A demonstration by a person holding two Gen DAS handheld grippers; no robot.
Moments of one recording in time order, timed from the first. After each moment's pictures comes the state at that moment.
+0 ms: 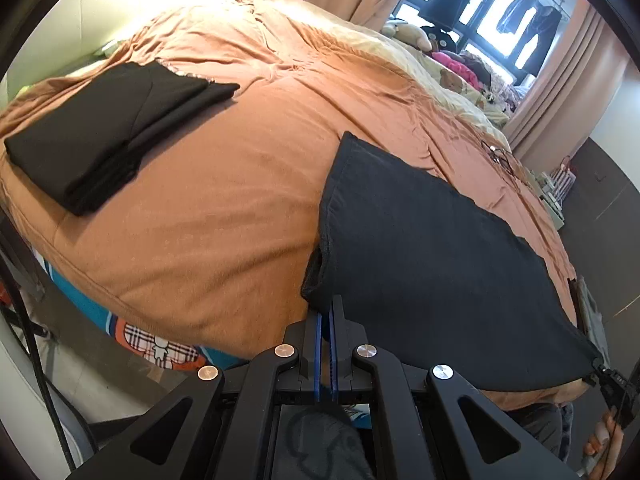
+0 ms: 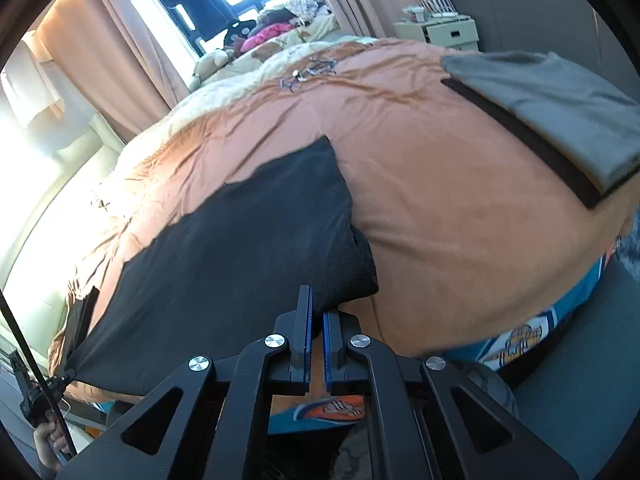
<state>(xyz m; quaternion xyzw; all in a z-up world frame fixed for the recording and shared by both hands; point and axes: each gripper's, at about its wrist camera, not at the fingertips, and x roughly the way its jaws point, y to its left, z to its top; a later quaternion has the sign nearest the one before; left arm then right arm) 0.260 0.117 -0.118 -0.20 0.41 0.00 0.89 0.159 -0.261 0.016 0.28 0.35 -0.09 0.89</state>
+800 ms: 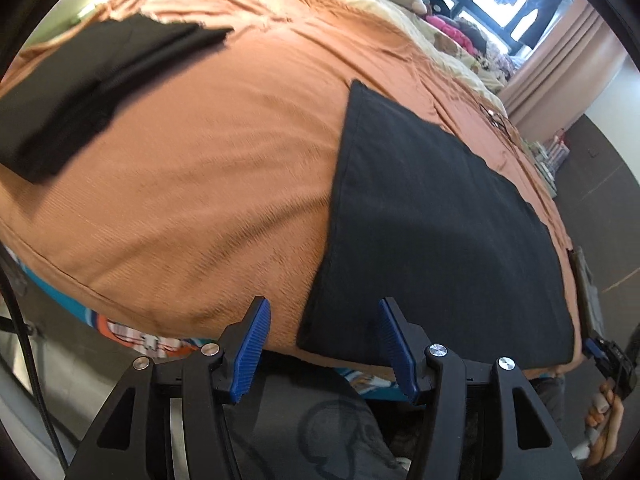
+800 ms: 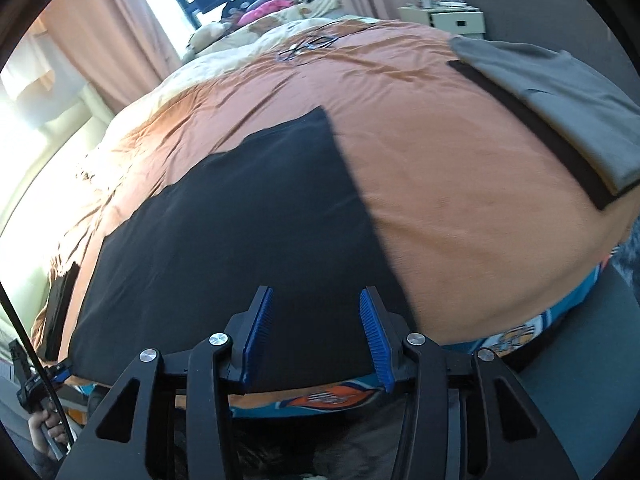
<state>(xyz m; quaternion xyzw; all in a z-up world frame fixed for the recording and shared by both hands) 0.282 0.139 -0.170 -0.21 0.47 -0.05 0.85 0.220 -0.237 0.041 0.24 0.40 -0.09 0.88</state>
